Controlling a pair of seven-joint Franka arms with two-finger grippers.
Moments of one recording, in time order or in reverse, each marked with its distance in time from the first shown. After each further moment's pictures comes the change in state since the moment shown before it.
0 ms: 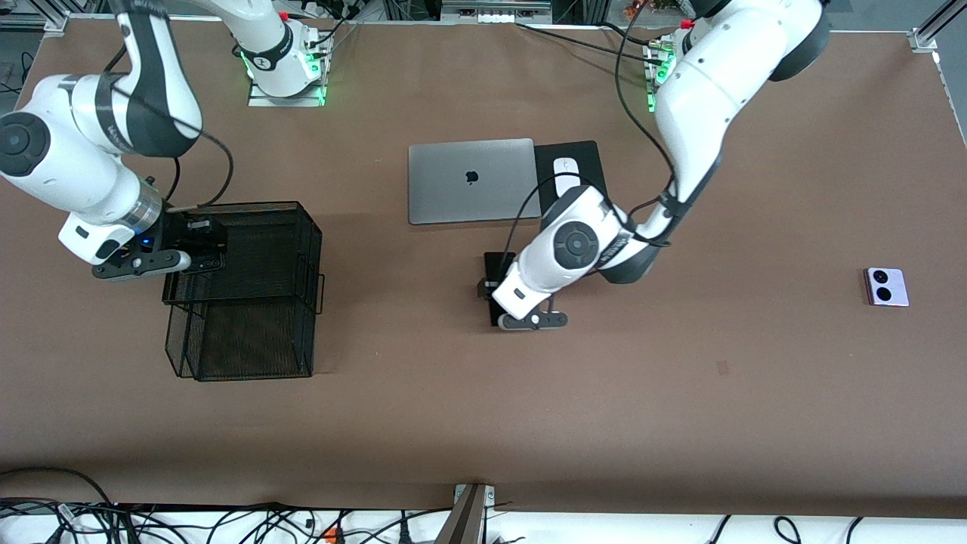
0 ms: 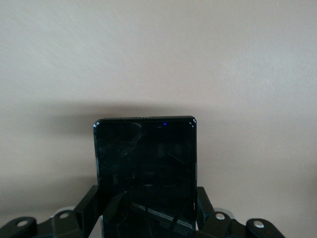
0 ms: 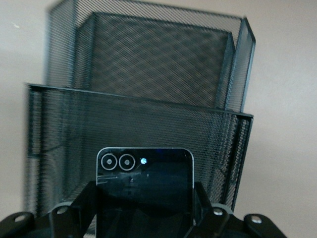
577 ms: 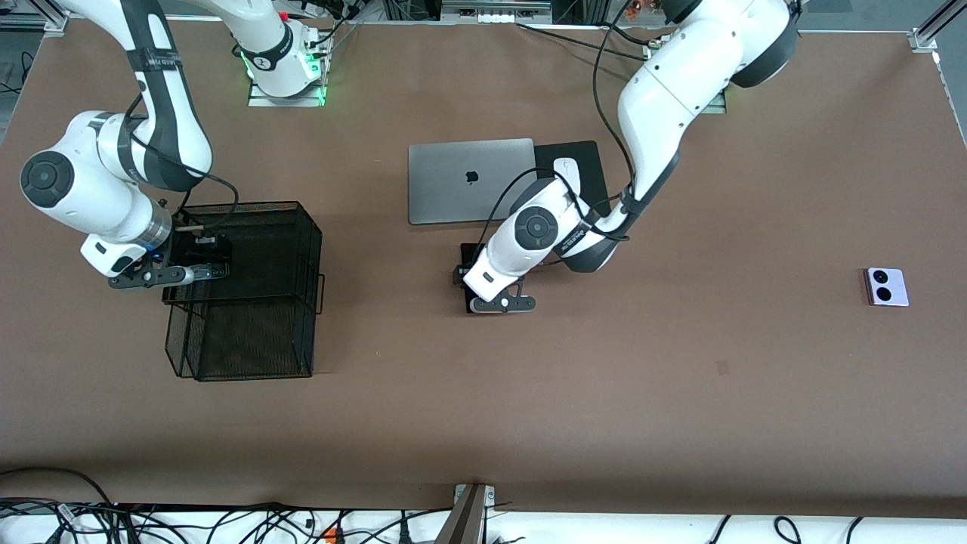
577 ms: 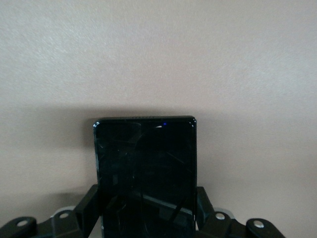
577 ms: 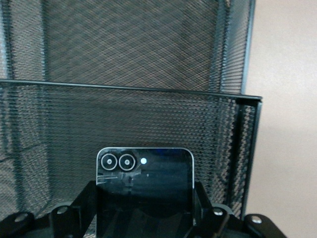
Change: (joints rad) left arm -0.124 0.039 0.073 0.004 0.001 0.079 -0.054; right arm -0.014 0.116 -0.031 -0.032 0.077 0.094 -0.019
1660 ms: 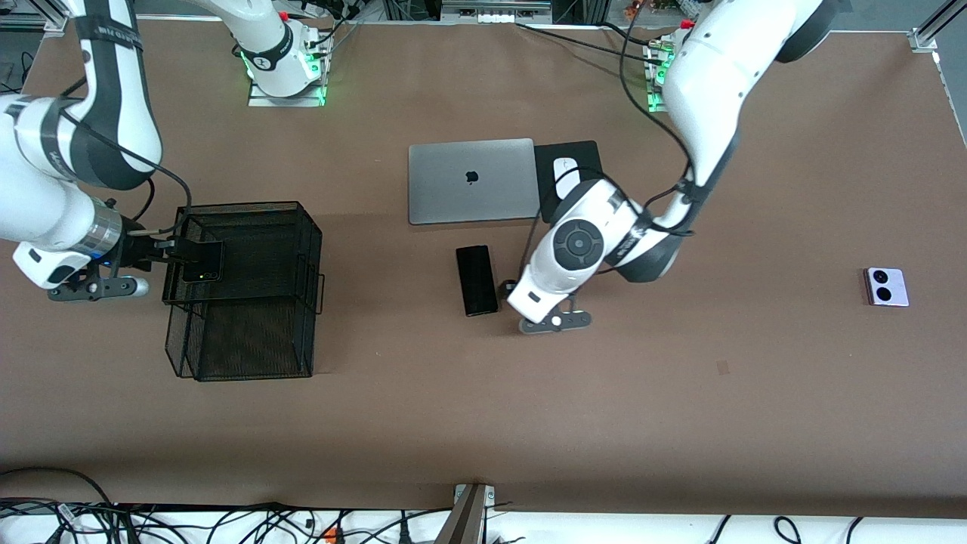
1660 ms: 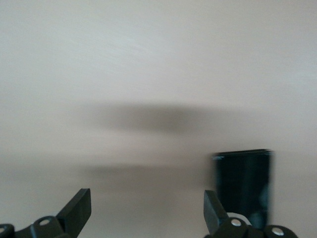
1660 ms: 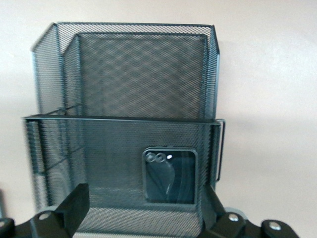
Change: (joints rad) left arm 0.122 -0.184 0.047 0.022 0.068 -0.413 0.070; right arm -0.004 0.009 0.001 0.349 0.002 -0.377 0.089
